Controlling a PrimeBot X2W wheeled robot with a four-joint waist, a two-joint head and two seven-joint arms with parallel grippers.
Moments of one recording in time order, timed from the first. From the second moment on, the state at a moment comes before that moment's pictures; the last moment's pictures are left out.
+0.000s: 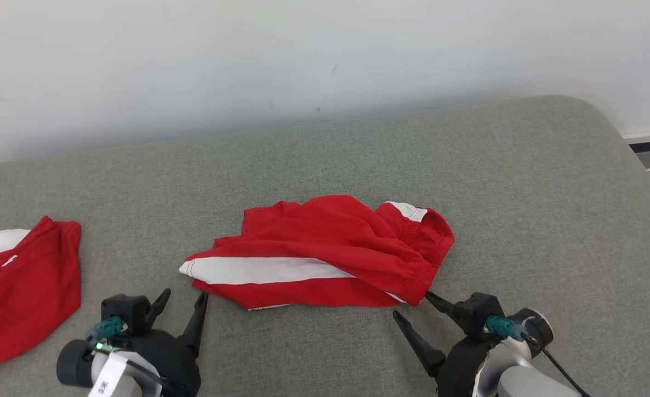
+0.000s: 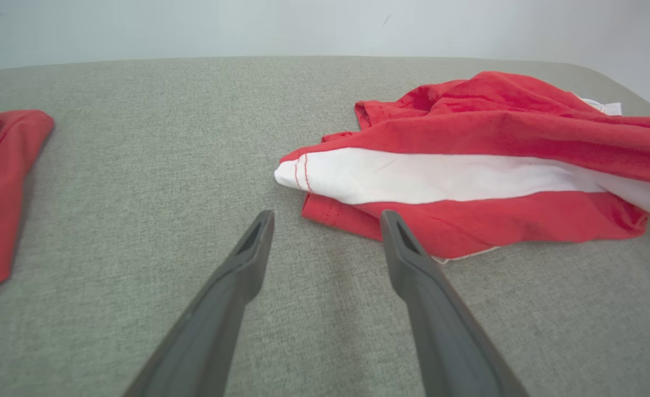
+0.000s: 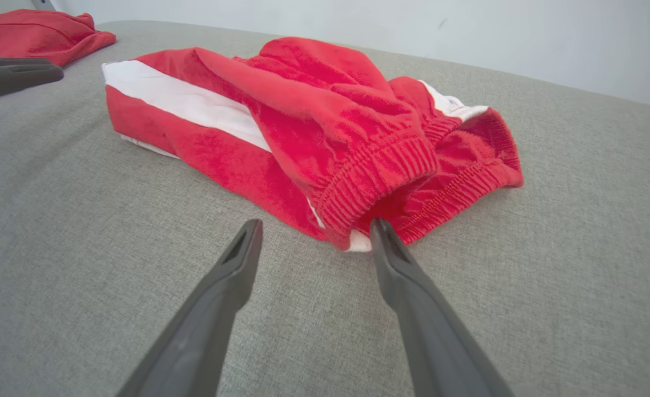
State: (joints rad) left arm -0.46 0.28 -0.72 0.76 -0.64 -0.01 -0.23; right arm -0.42 -0.29 0.88 0.52 0.66 -0.04 -0.19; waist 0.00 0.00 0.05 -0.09
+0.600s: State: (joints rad) left arm -0.54 0.25 -0.73 0.85 -0.64 -0.04 -0.19; right arm -0.47 -0.28 0.89 0.55 0.65 -0.06 -0.13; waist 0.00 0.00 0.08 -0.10
